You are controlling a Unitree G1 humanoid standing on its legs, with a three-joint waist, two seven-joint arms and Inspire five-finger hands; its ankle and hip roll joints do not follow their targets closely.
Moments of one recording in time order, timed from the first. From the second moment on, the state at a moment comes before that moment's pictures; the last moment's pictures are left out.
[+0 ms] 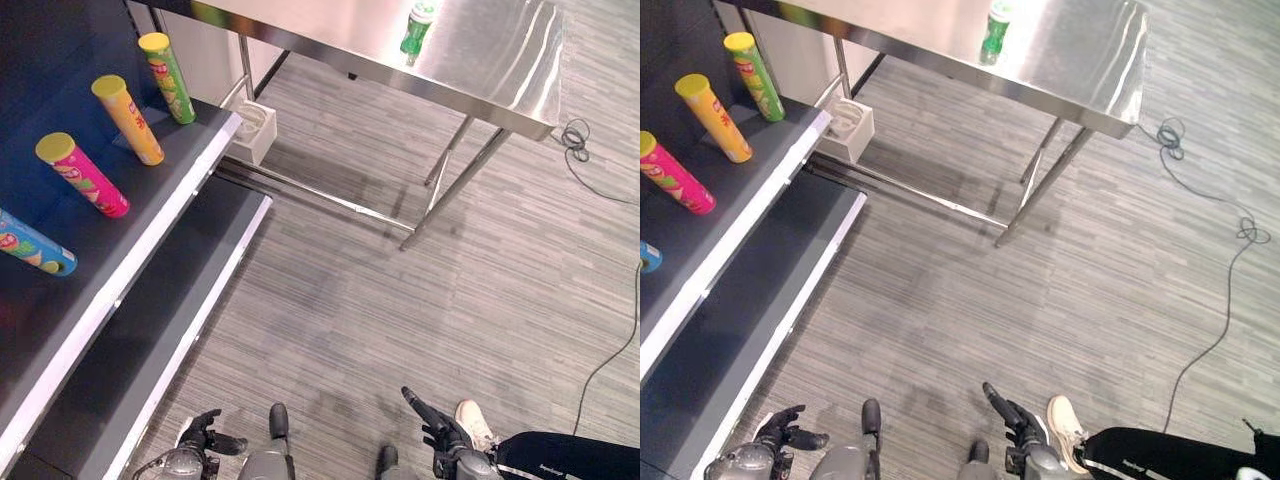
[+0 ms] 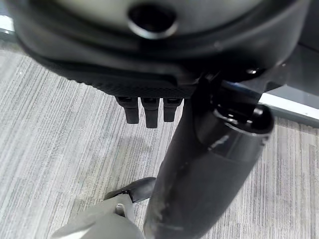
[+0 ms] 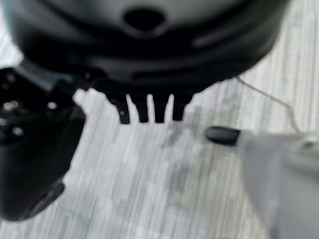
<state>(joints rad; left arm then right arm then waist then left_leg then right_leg) -0.07 0.32 -0.15 1.14 -0.13 -0.06 0.10 -0.09 -0.22 0.11 1.10 0.38 -0.08 -0.06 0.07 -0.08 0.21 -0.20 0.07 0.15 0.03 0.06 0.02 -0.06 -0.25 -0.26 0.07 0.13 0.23</state>
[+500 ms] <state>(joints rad) 0.01 0.27 -0.11 1.20 -0.19 -0.05 0.07 -0.07 -0.26 0.05 1.21 0.37 -0.07 -0.07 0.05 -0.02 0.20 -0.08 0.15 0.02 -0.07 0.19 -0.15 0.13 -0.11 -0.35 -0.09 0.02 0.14</state>
